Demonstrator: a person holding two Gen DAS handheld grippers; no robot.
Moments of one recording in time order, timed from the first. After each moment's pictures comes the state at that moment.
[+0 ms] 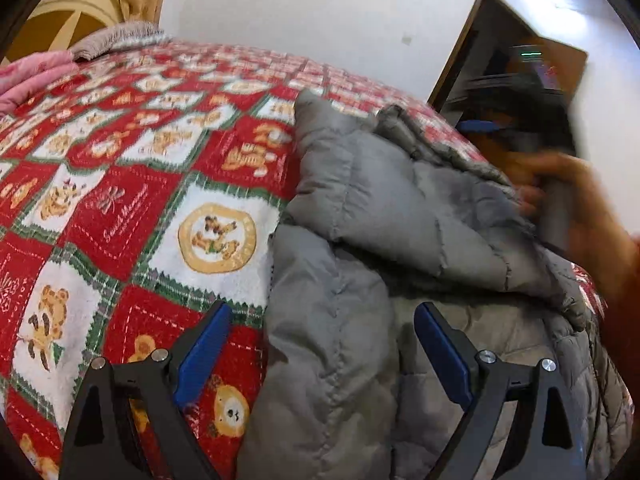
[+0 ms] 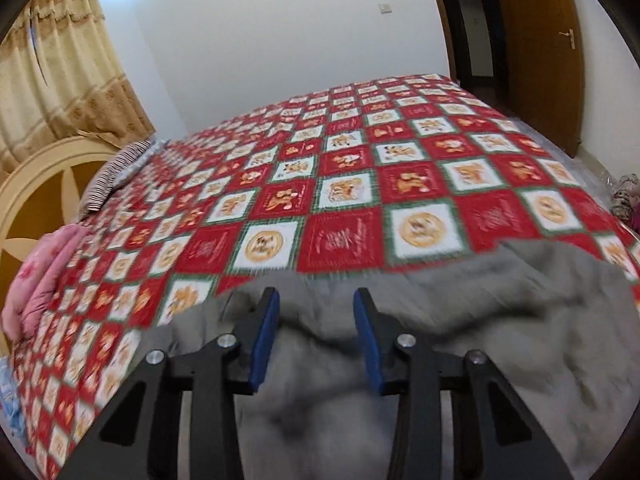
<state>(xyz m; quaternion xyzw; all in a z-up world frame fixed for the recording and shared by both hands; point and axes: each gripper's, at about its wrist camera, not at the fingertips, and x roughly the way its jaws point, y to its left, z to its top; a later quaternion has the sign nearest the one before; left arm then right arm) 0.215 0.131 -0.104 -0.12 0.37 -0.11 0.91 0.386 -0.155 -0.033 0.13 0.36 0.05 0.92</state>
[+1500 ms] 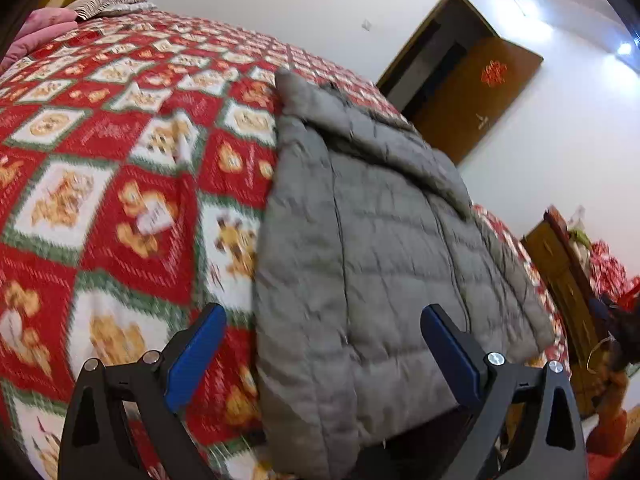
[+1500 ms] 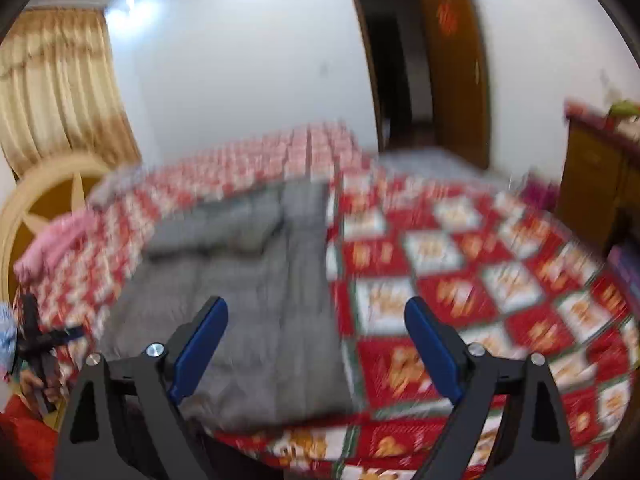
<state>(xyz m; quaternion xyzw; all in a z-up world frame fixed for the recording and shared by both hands) 0.037 0.196 -0.079 -0.17 0.42 -0.22 0.86 -0.141 -0.363 0.035 0.11 0.31 -0.02 0.94</state>
